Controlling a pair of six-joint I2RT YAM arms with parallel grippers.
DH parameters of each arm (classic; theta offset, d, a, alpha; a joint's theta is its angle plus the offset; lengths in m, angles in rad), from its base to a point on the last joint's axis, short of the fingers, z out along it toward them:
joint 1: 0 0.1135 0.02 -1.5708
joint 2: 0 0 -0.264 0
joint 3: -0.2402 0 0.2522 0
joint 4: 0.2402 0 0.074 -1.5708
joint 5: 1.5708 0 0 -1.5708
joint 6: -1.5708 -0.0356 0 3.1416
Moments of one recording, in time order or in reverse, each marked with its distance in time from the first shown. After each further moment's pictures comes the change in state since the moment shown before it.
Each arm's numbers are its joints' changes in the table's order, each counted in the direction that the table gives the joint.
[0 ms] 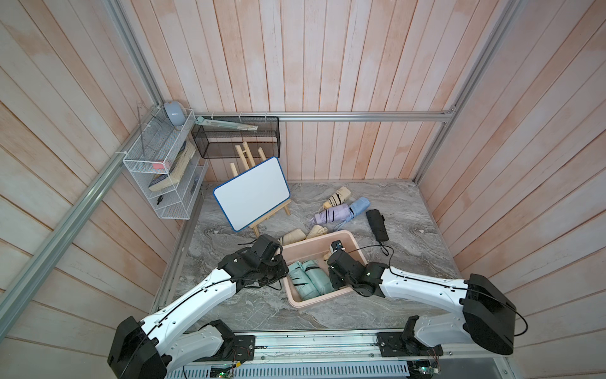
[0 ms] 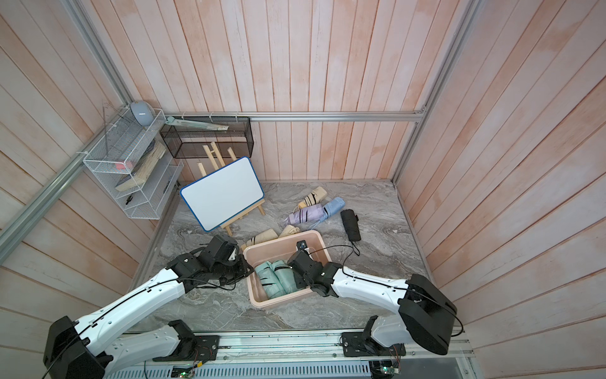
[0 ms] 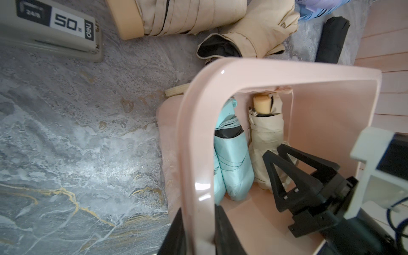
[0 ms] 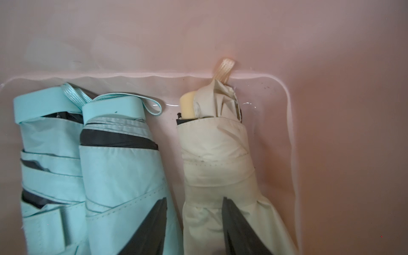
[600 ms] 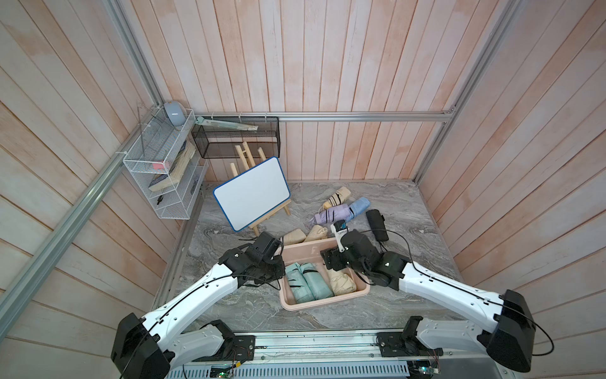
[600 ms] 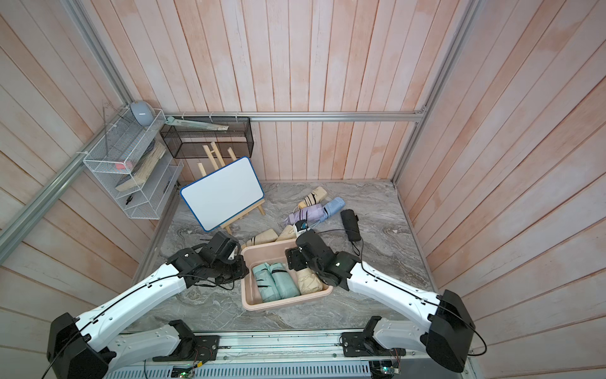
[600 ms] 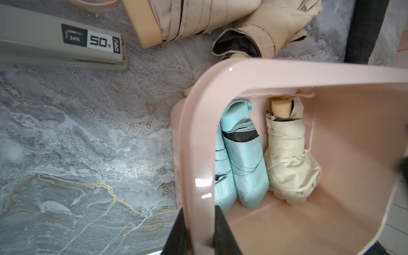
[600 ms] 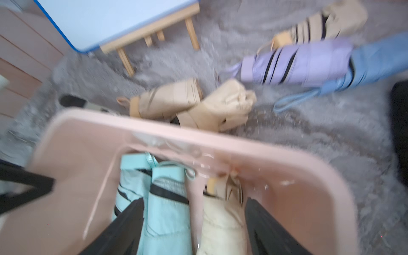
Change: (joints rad) left arm 0.003 0.032 -0.076 0.149 -0.054 -0.145; right arm -0.111 -0.182 -0.177 -0.023 -0.142 0.153
